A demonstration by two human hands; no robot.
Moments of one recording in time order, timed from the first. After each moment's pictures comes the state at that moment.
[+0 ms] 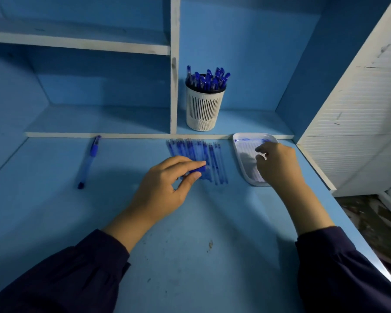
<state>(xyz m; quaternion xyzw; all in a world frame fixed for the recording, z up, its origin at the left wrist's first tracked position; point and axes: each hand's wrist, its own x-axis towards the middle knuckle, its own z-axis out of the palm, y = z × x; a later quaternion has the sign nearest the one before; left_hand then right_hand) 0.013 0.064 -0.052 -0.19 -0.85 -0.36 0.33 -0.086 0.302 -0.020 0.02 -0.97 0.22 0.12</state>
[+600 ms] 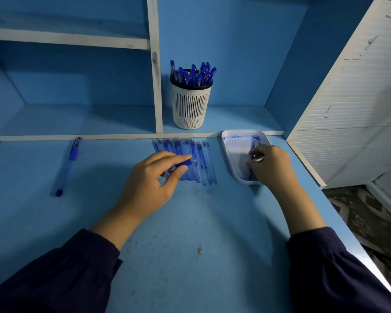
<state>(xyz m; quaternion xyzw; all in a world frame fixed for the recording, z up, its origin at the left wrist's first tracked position) -0.005 0.061 -0.054 -0.19 -0.85 -0.36 0.32 -0.092 0.317 -0.035 0.01 -0.96 0.26 0.11</state>
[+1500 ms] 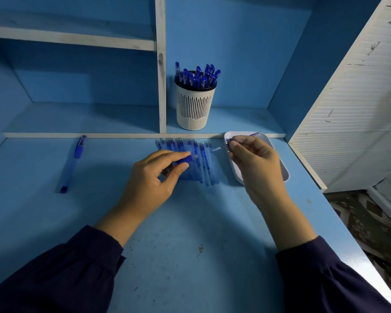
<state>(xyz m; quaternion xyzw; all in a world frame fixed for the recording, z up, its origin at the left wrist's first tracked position) -0.004 0.061 -0.055 -0.17 -0.83 -0.39 0.36 -0.052 0.265 -0.009 0.00 -0.59 0.80 0.03</state>
